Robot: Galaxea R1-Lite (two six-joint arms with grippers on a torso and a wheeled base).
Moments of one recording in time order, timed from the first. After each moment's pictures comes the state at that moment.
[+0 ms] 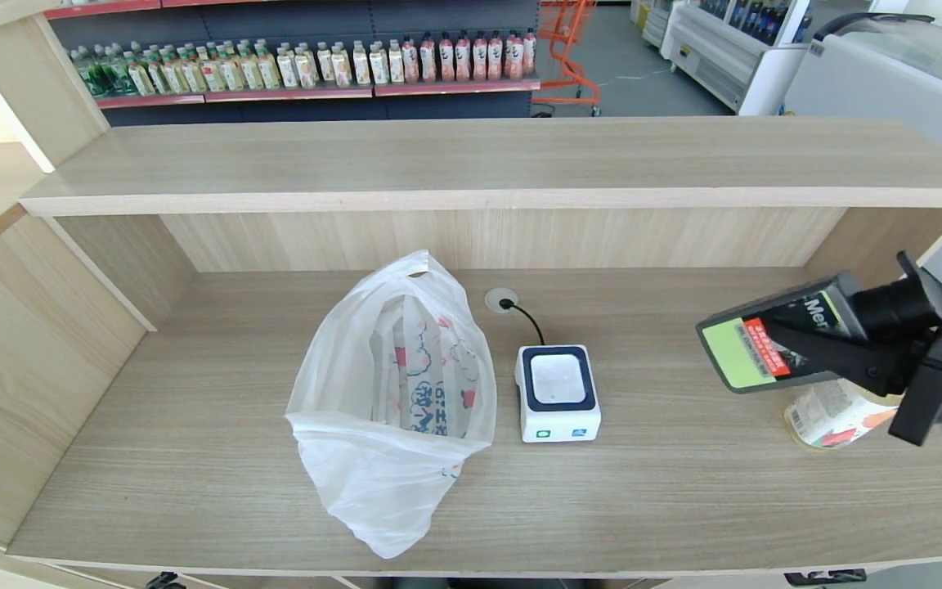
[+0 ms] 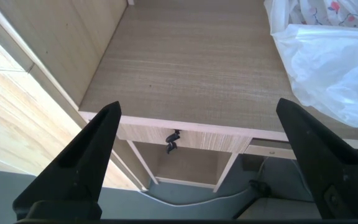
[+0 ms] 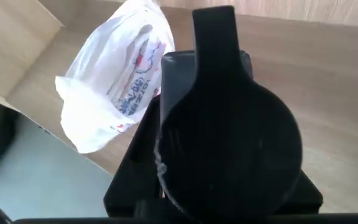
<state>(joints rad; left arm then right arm) 0.00 0.00 0.00 0.05 0.13 0.00 0.28 1.17 -0.58 -0.49 0.33 -0.03</state>
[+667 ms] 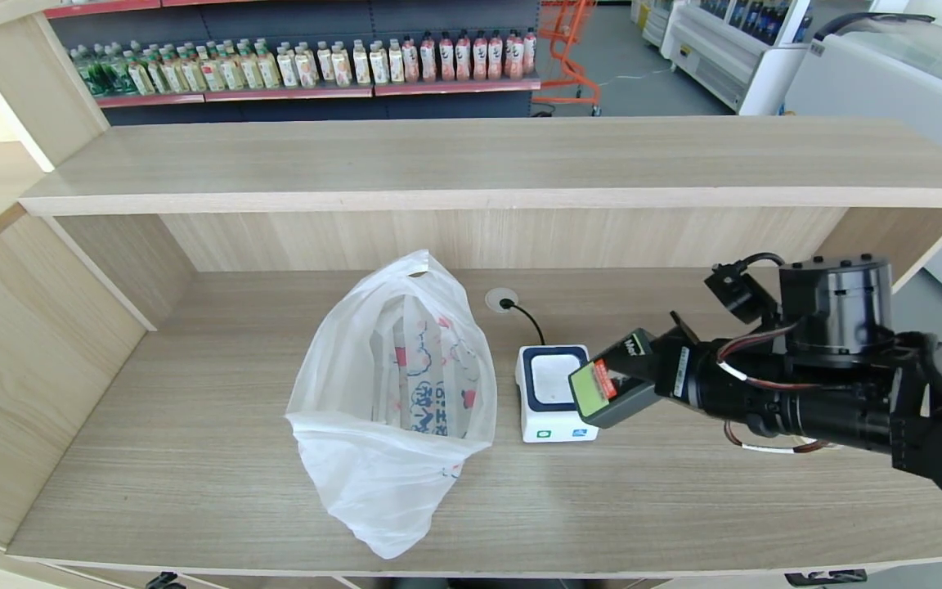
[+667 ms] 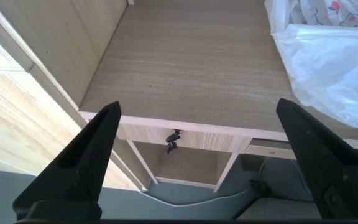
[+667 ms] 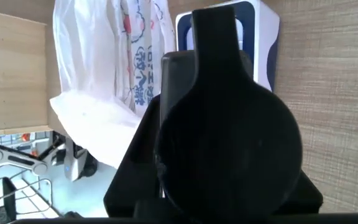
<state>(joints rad) 0.00 0.00 0.00 0.05 0.13 0.00 0.45 1.67 -0.76 -0.50 0.19 0.55</state>
